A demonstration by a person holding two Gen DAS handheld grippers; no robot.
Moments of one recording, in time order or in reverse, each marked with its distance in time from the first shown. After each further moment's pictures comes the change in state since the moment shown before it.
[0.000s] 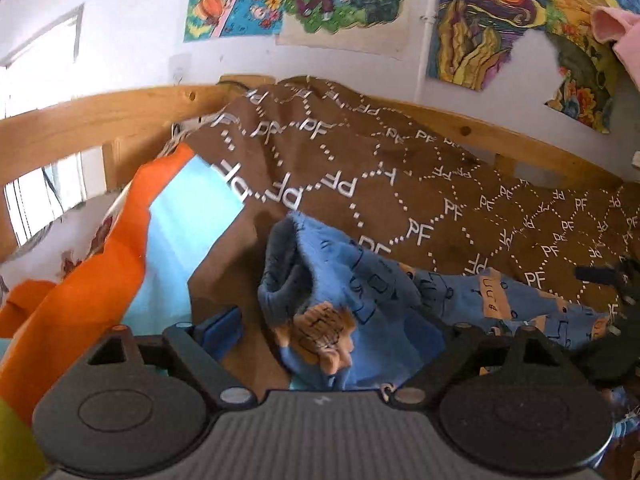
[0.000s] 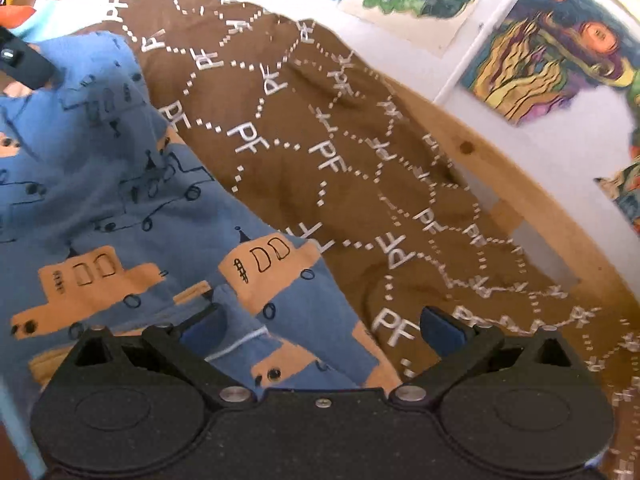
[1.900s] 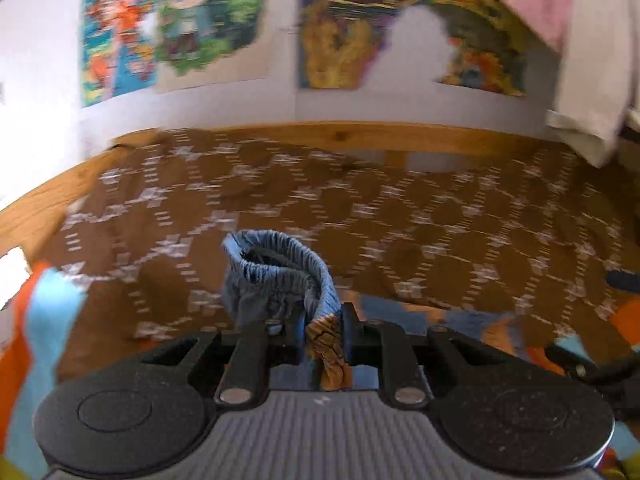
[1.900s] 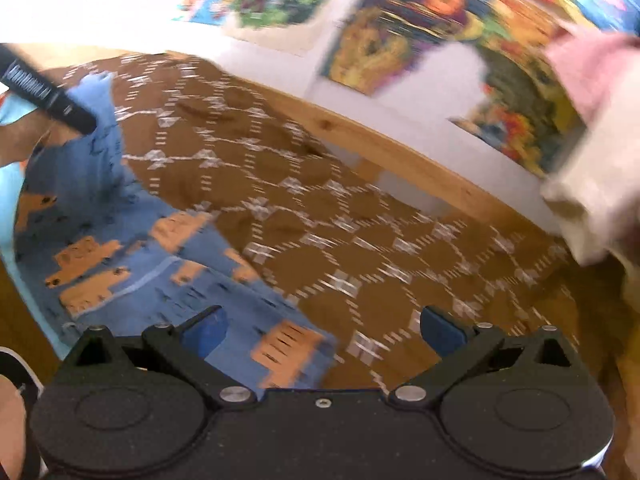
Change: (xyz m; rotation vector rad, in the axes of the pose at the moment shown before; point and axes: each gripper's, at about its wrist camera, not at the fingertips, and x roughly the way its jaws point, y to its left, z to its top) left arm -0.030 -0.170 0.029 0.238 0.005 -0.108; right arm -0.127 -0.084 -0.055 0.265 0.055 -0.195
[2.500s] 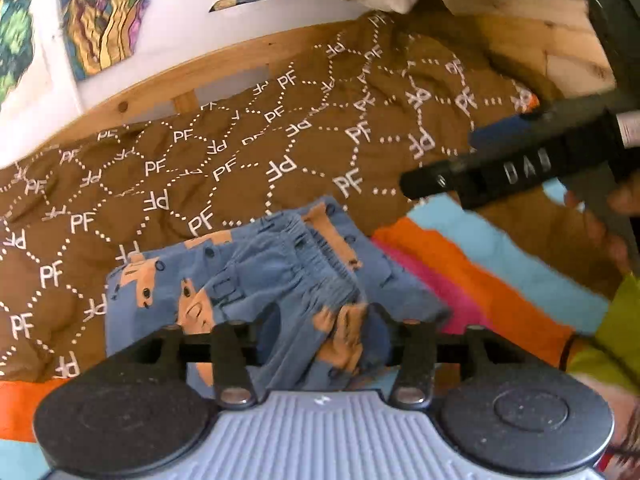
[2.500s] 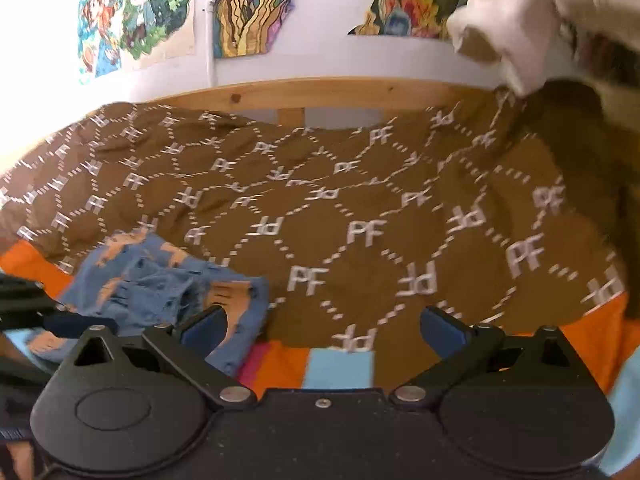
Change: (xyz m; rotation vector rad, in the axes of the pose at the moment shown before) left arm 0.043 -0.134 -0.076 0.429 0.122 -0.251; right arm 0.023 -0.081 -0.051 0.408 0.082 0.157
